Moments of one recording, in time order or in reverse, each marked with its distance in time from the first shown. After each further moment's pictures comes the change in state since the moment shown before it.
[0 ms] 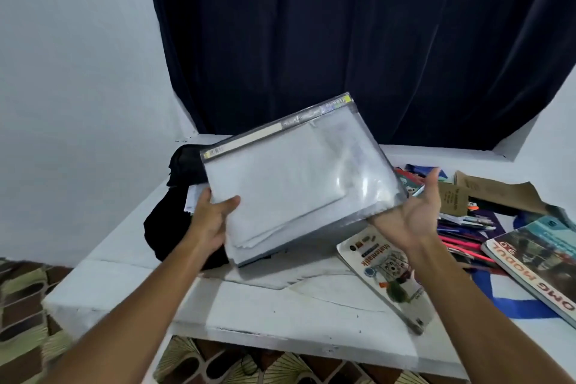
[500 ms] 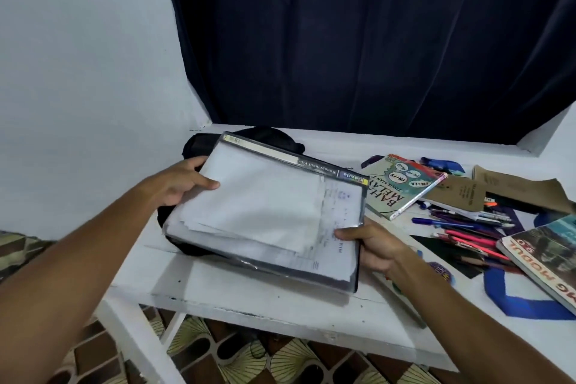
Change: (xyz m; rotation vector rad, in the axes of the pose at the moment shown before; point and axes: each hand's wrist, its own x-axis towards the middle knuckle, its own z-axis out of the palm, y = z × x) left_hand 0.022 0.090 -0.037 0.709 -0.220 -0.275; right_hand 0.001 0.062 -0.027 -0.386 -0.226 0.422
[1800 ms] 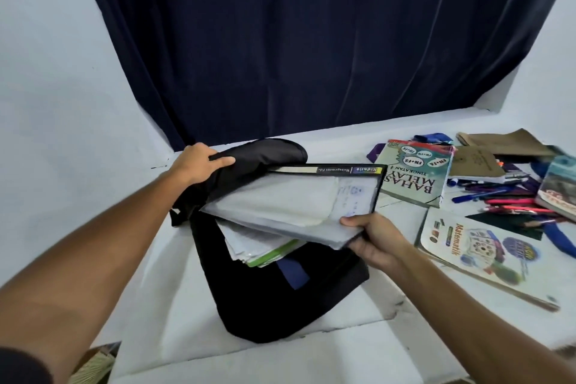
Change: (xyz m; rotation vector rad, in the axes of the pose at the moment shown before) left_hand 0.240 0.035 -0.118 0.942 0.073 0.497; right_hand 0.158 0.034 0.116 0.409 0.600 -0.224
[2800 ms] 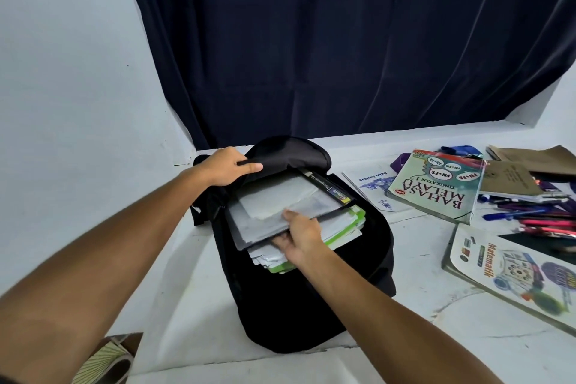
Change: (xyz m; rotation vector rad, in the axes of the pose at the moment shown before) left_hand -0.015 0.009 -0.015 -0.031 -0.167 0.101; right_hand 0.058 0.085 0.124 0.006 0.149 0.093
